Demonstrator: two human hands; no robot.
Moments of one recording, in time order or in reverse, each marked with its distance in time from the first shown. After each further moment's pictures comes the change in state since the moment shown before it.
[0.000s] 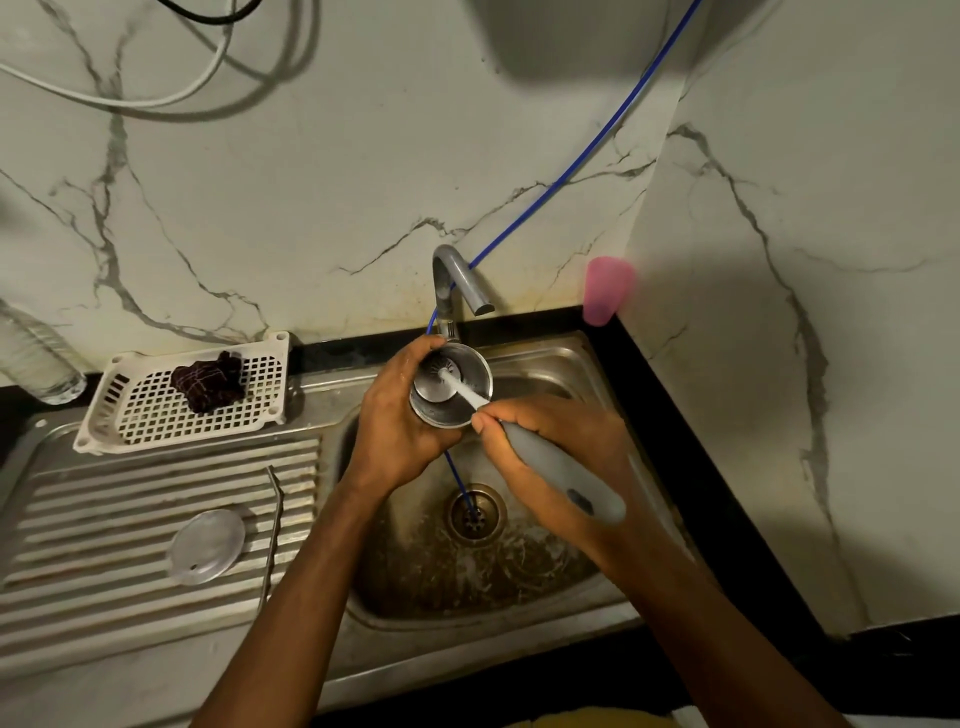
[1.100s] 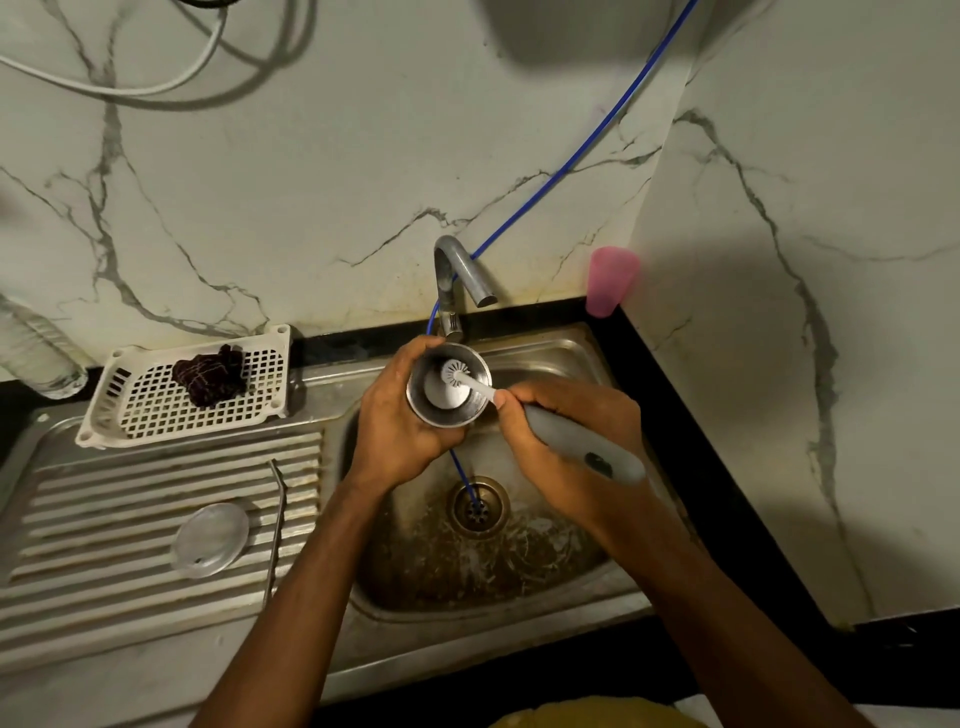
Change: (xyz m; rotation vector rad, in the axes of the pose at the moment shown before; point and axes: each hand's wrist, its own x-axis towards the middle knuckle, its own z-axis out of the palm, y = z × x) left_hand -0.005 -0.007 0.001 -0.018 0.007 -0.088; right_hand -0.004 0.042 0.018 0.013 0.040 0.150
